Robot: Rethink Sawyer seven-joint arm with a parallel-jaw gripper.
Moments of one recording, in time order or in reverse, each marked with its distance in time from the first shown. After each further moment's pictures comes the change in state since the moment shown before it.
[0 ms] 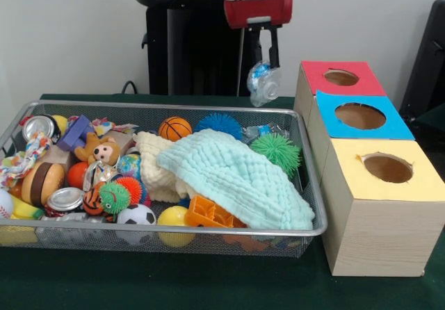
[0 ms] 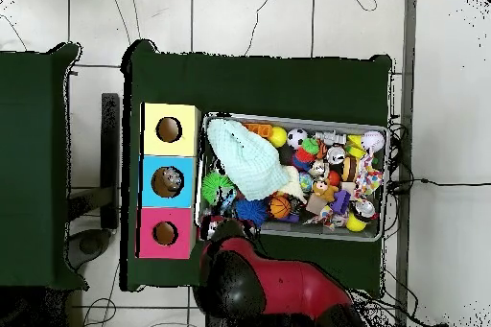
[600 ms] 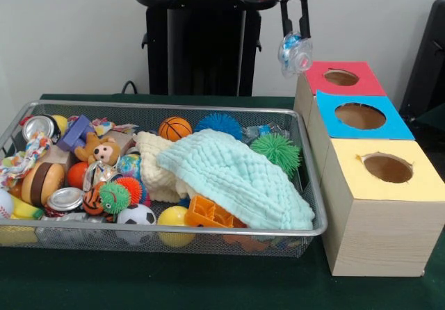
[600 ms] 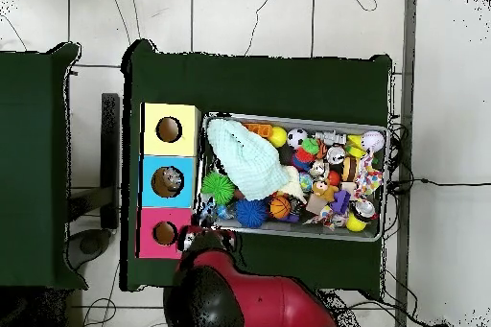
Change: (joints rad) arm 0.008 -0.141 0.105 0.101 0.138 0.027 0.000
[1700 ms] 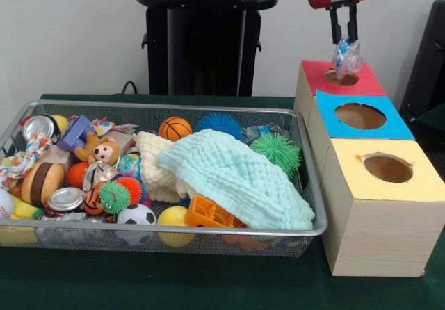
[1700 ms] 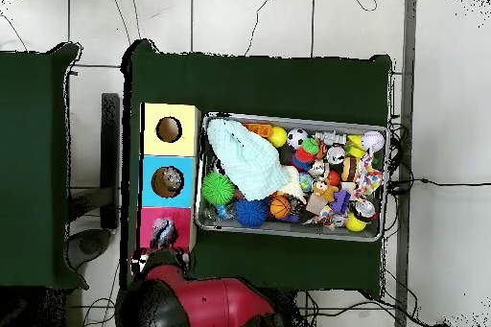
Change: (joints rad) arm 0.222 0.100 -0.046 -0.001 0.029 0.009 0.000
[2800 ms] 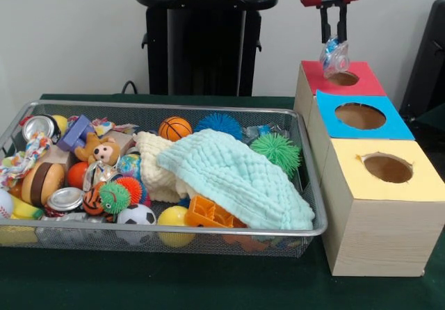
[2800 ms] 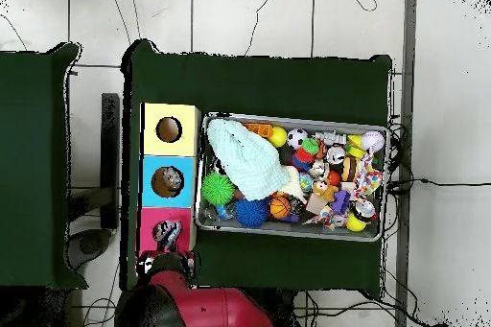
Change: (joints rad) arm 0.085 -0.026 -0.129 -0.008 0.000 0.000 0.000
